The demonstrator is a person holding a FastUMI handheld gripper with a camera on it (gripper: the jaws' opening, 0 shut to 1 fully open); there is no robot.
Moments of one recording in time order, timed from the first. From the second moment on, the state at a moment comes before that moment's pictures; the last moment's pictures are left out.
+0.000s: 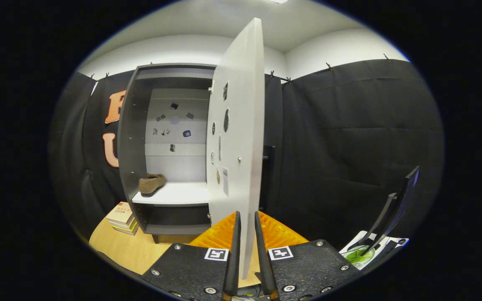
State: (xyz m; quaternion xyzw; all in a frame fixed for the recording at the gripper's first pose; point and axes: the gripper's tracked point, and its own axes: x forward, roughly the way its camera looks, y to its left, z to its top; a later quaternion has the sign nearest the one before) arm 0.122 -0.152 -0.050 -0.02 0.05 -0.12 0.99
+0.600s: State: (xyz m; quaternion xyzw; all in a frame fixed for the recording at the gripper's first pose) arm 0.116 -0.080 -0.115 -0.01 0.11 -0.05 0.99
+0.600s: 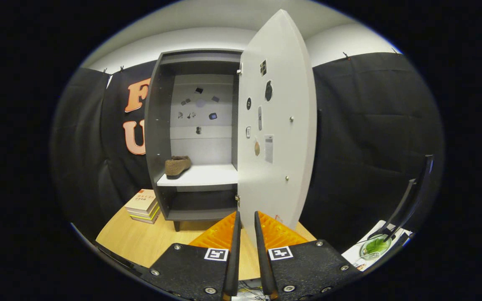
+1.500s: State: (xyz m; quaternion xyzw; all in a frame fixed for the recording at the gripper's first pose) arm 0.156 0.034 -0.313 0.02 0.27 0.09 0.96
